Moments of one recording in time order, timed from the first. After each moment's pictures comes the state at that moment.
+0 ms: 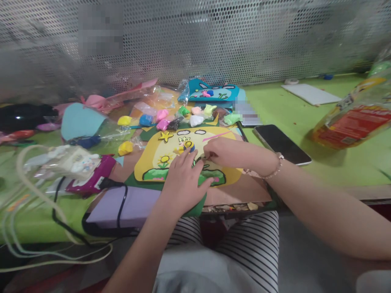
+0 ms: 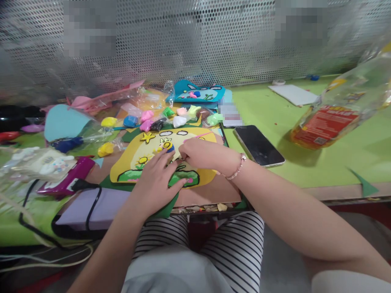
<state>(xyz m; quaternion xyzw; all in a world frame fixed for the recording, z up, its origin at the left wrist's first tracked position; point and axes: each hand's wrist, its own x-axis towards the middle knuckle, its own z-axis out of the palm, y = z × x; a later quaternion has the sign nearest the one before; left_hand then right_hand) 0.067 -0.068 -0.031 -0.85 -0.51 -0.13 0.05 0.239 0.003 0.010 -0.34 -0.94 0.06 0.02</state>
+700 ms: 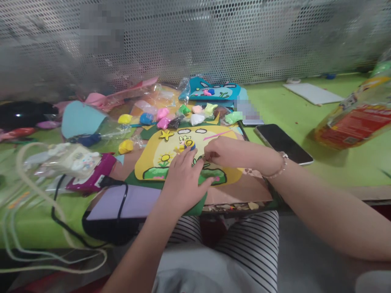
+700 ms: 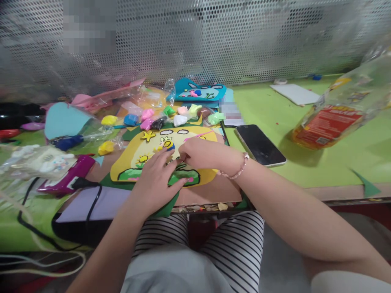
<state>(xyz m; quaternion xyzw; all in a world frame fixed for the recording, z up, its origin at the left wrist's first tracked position) 0.067 -0.070 -0.030 -0.84 -0.51 -0.15 0.04 0.238 0.000 0.016 -0.35 -0.93 0.12 0.01</state>
